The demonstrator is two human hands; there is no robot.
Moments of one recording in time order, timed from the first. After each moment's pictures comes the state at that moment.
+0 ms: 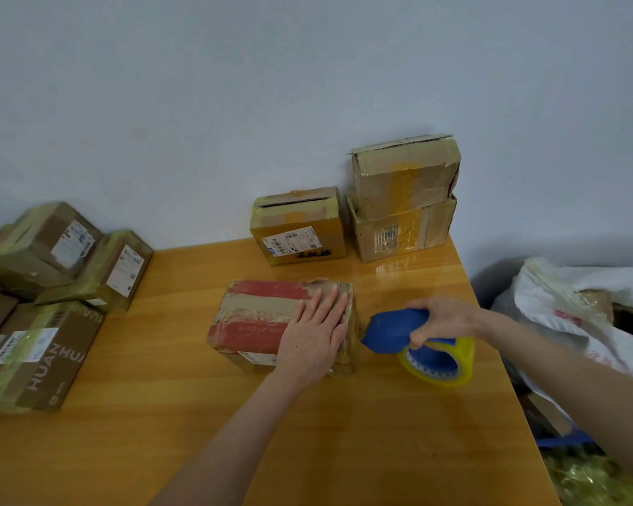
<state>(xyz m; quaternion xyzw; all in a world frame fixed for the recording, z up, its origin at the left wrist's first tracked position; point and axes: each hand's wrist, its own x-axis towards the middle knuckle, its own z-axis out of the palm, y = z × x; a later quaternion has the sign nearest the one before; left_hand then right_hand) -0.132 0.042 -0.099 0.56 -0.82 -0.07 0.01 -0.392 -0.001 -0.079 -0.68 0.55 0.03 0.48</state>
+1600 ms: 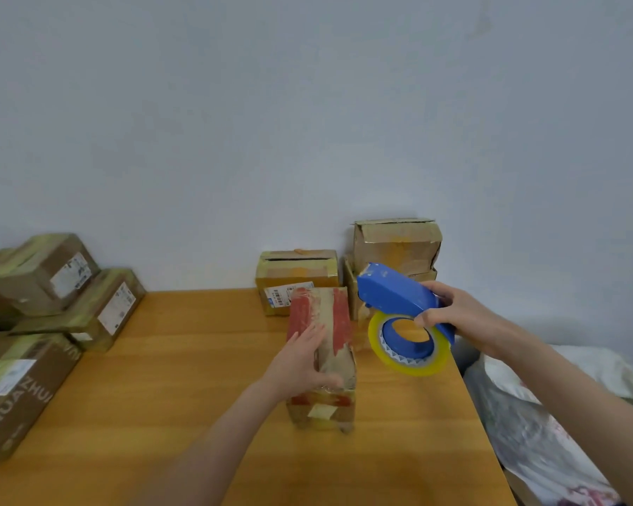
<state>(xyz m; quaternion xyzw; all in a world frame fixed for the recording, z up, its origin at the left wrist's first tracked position) -0.100 0.026 -0.052 0.53 -0.80 -0.24 0.11 -0.389 0.022 0.037 -0.59 0.55 -0.31 0.50</state>
